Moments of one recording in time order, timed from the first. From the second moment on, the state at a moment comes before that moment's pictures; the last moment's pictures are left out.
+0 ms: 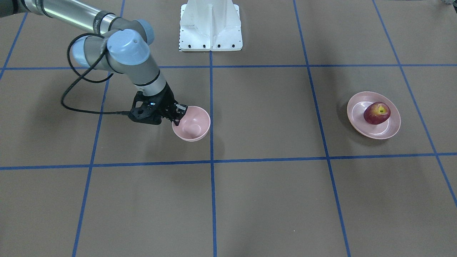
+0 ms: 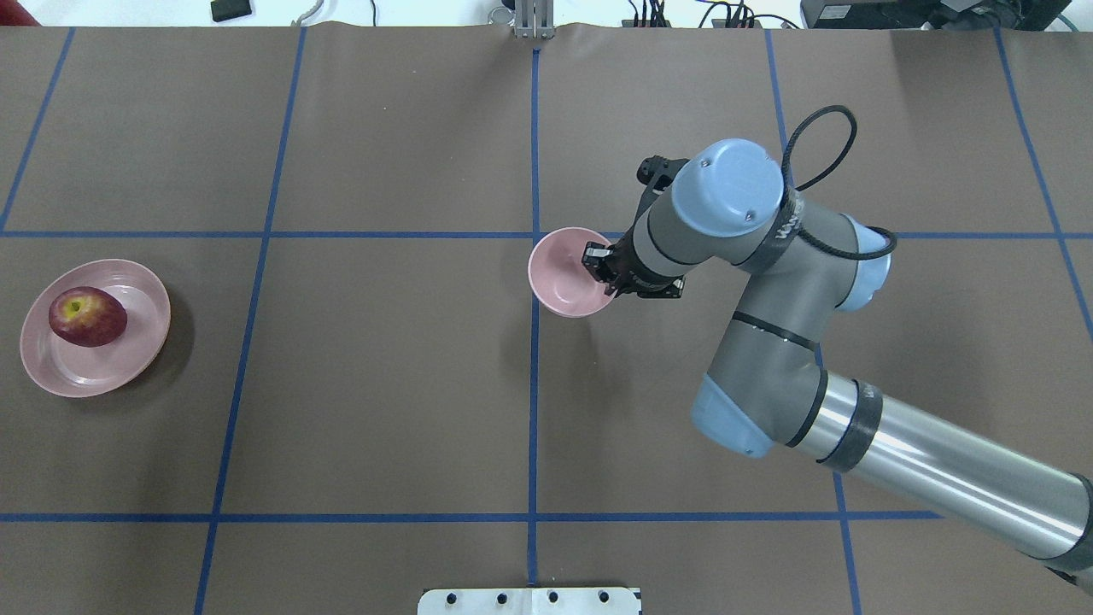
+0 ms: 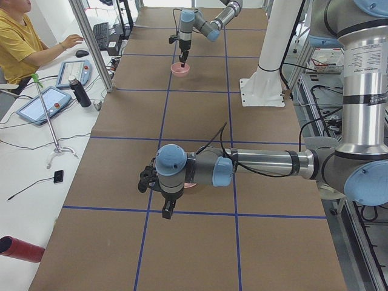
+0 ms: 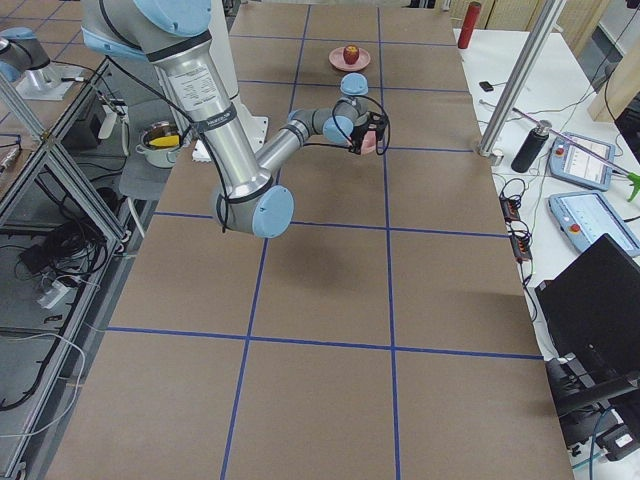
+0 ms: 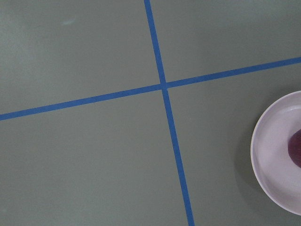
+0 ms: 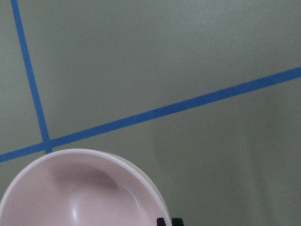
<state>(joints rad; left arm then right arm) -1.60 -1.48 -1.68 -1.63 -2.38 0.16 0.57 -0.97 1.63 -1.30 1.91 1.52</state>
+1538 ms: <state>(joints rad) -1.60 -1.49 -1.69 -1.63 -2.38 0.16 0.55 -0.93 1.63 -1.30 1.85 1.51</state>
